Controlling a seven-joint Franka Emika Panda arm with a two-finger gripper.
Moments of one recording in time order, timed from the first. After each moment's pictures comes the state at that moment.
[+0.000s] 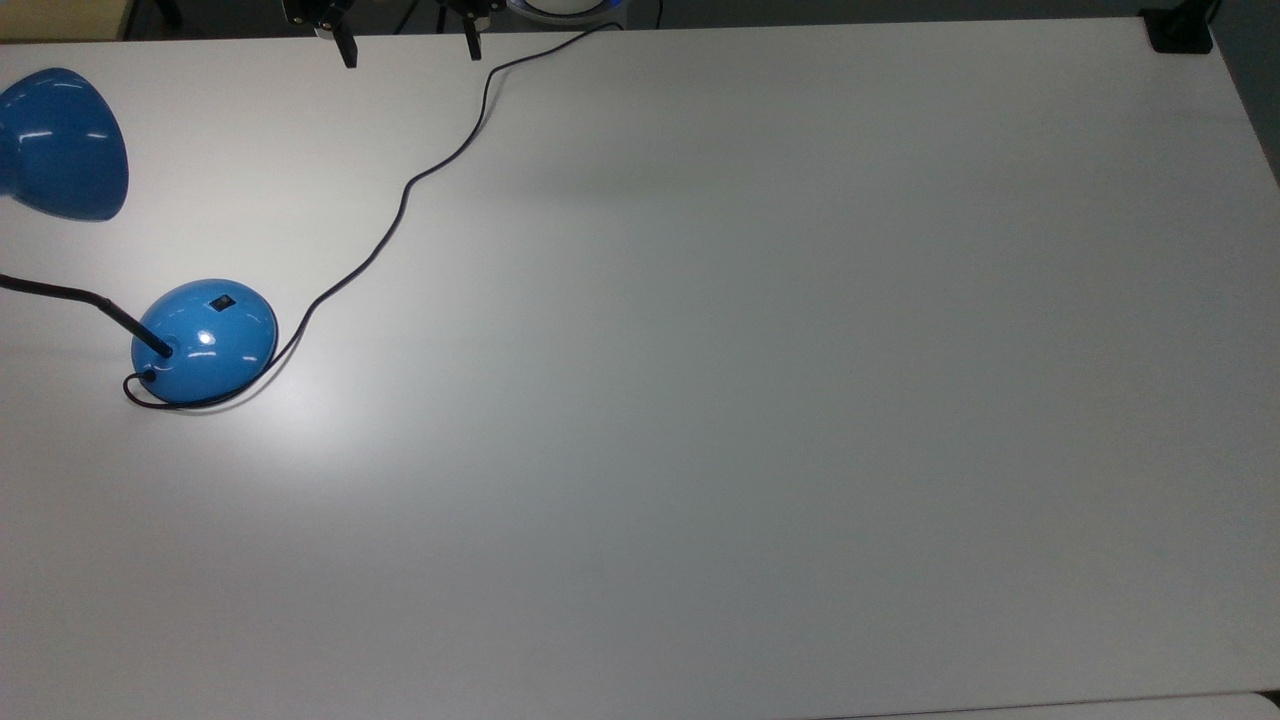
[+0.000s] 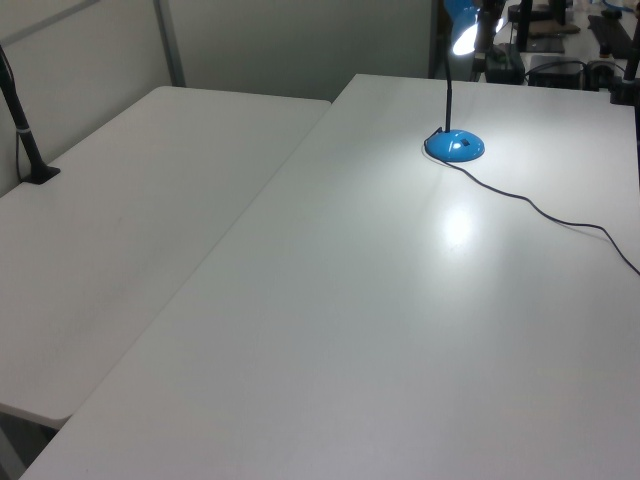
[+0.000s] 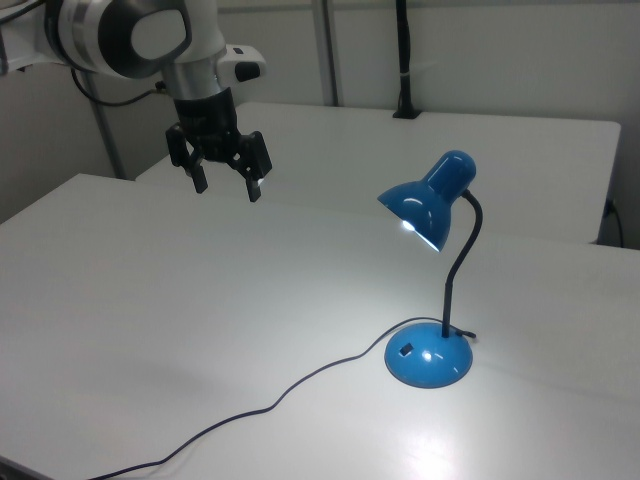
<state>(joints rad) -0.08 -0.02 -0.04 -1.65 0.03 1.71 -0.22</state>
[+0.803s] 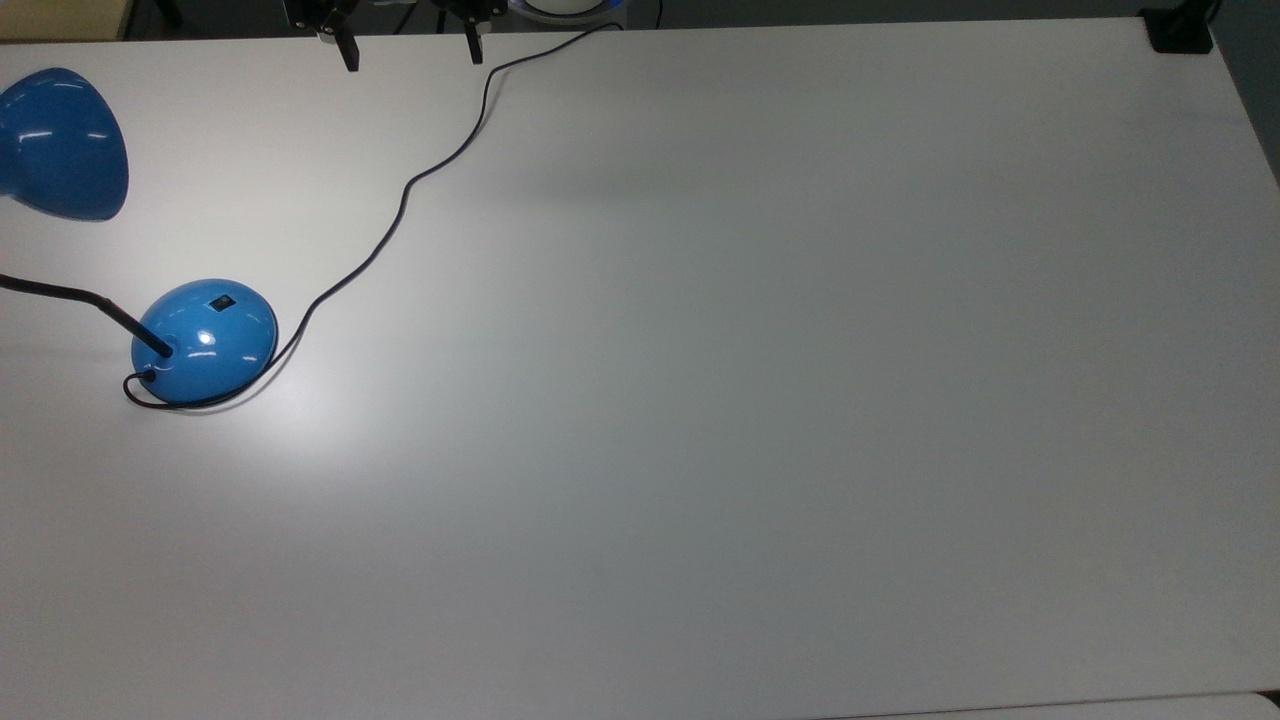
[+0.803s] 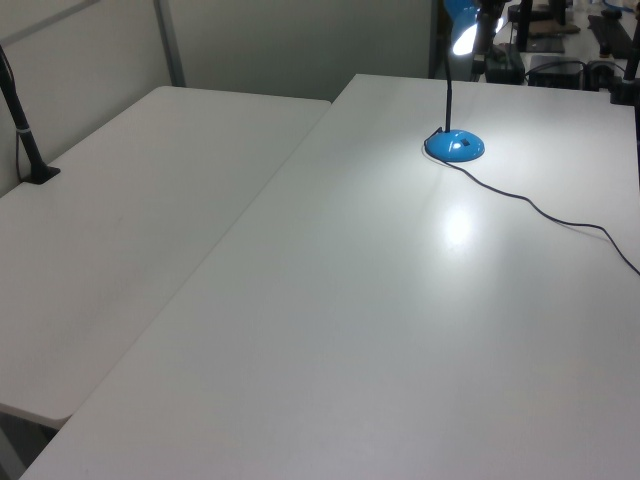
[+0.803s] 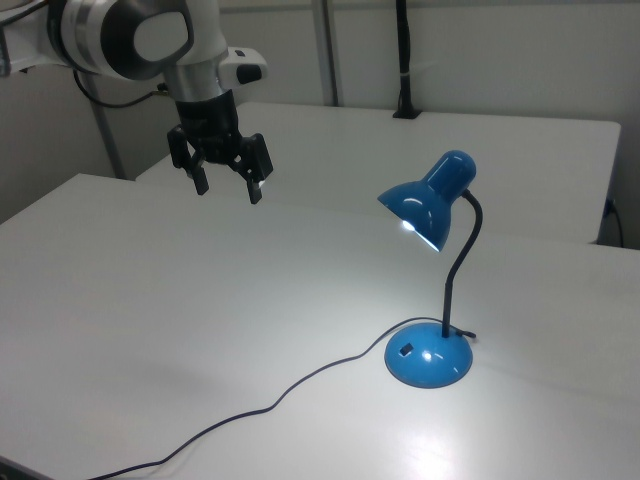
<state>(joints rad) -0.08 -0.01 -0.04 -1.65 0.03 1.70 -0.21</state>
